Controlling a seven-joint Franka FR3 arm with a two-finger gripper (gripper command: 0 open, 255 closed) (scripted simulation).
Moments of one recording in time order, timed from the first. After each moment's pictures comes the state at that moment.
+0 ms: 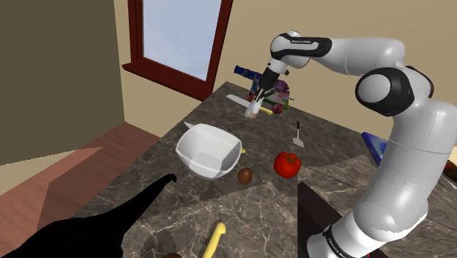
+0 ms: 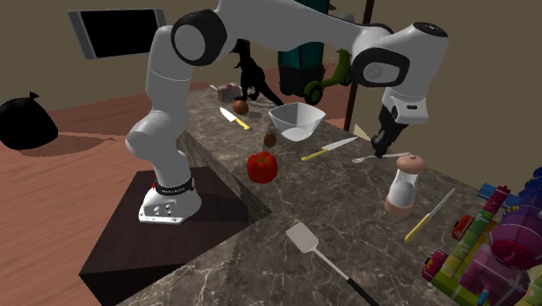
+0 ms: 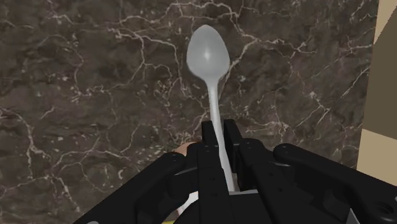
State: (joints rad) arm -0.24 0.38 -0.07 -1.50 0.25 1.86 0.62
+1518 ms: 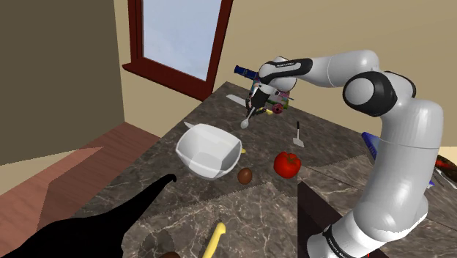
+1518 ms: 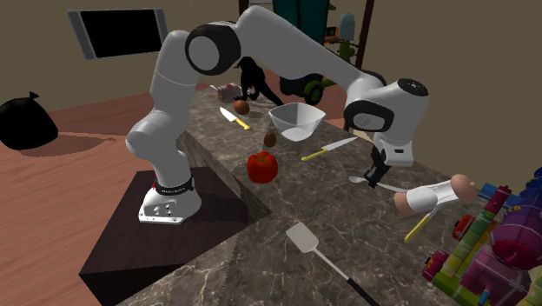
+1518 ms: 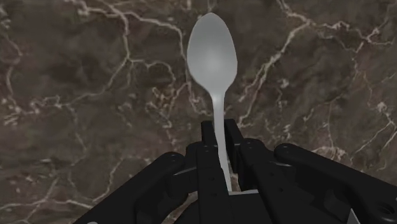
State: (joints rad) arm -0.24 0.48 -0.06 -1.65 0.28 2.12 0.56
